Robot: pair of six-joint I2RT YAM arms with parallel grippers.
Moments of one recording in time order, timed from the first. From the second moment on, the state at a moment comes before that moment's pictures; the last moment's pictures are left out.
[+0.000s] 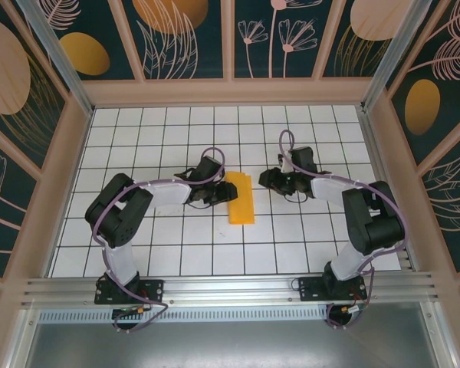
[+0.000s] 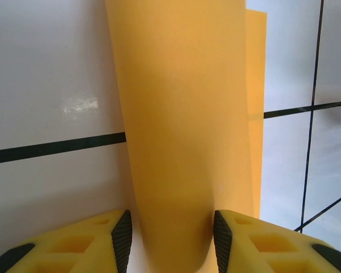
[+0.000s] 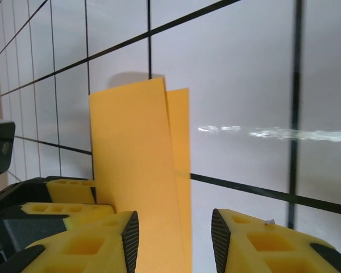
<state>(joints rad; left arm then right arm) -0.67 1.86 1.00 -0.09 0.30 -0.82 0.31 1.63 0.79 -0.04 -0.55 0.60</state>
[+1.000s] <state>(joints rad) -0.70 1.90 1.09 -0.22 0.23 -0.72 0.28 1.62 0.77 -0.09 -0.52 0.56</state>
